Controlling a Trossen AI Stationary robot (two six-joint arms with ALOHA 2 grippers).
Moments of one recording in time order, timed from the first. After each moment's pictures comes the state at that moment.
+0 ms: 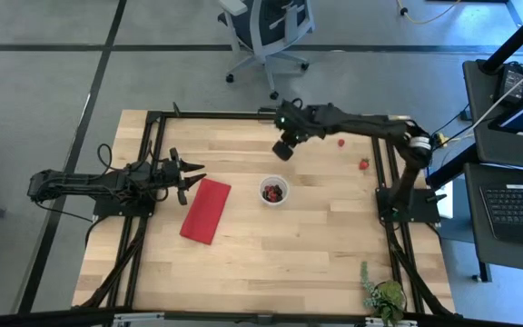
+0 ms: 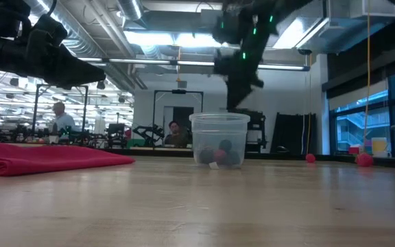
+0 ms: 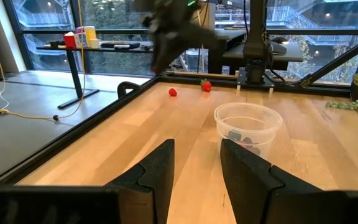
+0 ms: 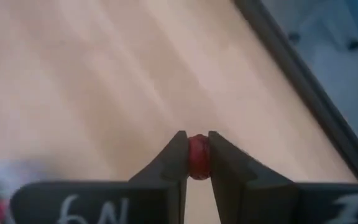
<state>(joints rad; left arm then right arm) 0.08 0.22 0.01 0.15 -0.25 -0.02 -0.40 1.83 1.52 -0.81 0.17 0.16</state>
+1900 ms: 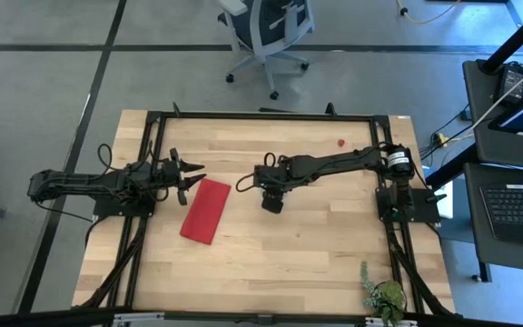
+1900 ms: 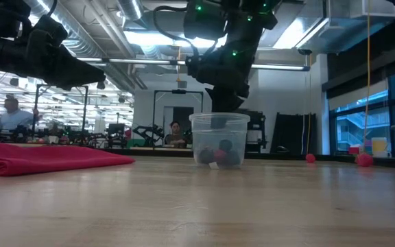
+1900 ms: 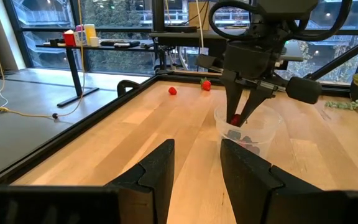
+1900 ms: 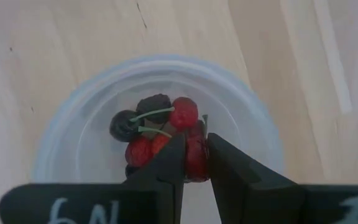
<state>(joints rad) 0.08 0.22 0.01 0.14 -0.25 -0.03 -0.01 1.99 1.51 -0.78 0.21 0.26</state>
